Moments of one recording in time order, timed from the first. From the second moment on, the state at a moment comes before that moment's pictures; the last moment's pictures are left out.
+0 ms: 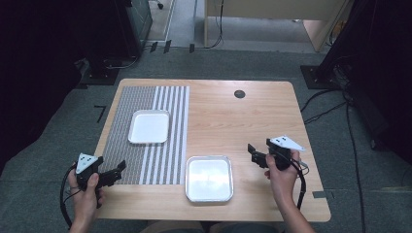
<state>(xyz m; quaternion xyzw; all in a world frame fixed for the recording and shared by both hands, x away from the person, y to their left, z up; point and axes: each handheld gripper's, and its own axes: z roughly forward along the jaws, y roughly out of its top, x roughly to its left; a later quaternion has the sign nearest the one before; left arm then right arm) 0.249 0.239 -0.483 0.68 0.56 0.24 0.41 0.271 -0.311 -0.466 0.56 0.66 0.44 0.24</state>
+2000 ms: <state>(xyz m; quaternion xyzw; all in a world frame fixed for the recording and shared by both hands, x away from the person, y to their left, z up) 0.231 0.259 -0.517 0.72 0.56 0.25 0.32 0.177 -0.428 -0.526 0.64 0.64 0.30 0.28</state>
